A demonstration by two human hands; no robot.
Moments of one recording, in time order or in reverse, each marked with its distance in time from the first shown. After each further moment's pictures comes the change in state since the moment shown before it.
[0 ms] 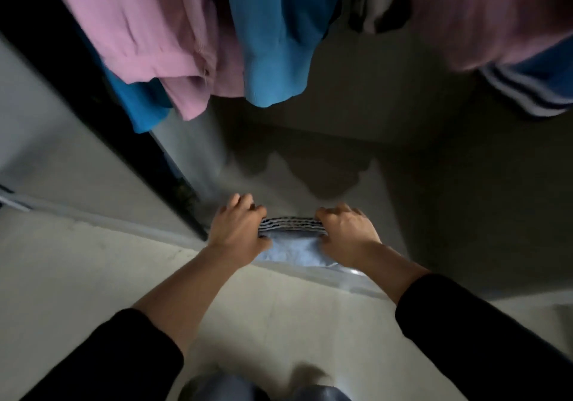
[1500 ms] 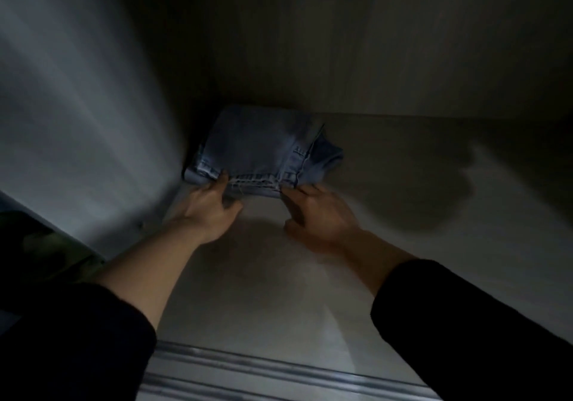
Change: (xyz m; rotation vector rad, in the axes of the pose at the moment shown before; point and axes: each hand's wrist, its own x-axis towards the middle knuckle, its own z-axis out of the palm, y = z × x) left_hand 0.331 -0.168 0.297 -0.260 0.030 -0.181; right_hand 0.360 0.014 0.280 0.174 0.194 -0.041
